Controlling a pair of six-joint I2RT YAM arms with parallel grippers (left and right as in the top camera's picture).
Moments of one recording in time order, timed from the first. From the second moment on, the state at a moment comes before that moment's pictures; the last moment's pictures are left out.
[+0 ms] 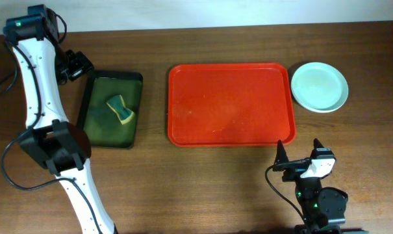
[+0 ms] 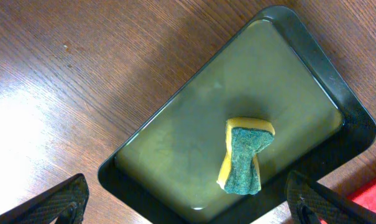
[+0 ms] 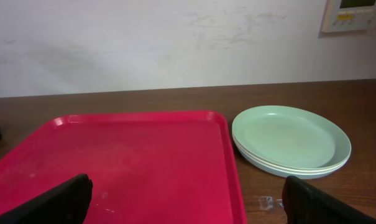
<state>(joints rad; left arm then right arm) 0.22 2.41 2.62 -1.69 -0.06 -0.46 0.03 0.01 0.01 -0.08 0.00 0.08</state>
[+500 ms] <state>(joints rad) 0.22 2.34 2.61 -1.69 -0.06 -0.46 0.03 0.01 0.01 -0.08 0.00 0.08</state>
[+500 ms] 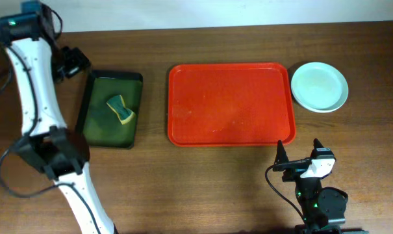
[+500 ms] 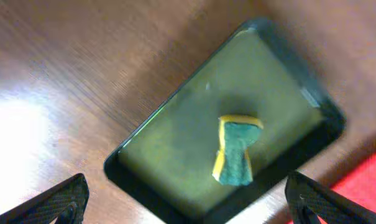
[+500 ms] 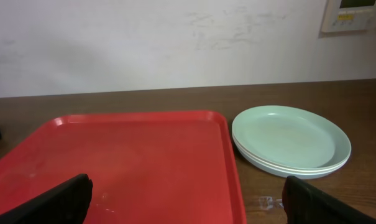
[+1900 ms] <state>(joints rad) 0.00 0.01 0.04 0.24 -0.06 -0.28 0.03 0.01 0.01 -0.08 0.00 0.08</state>
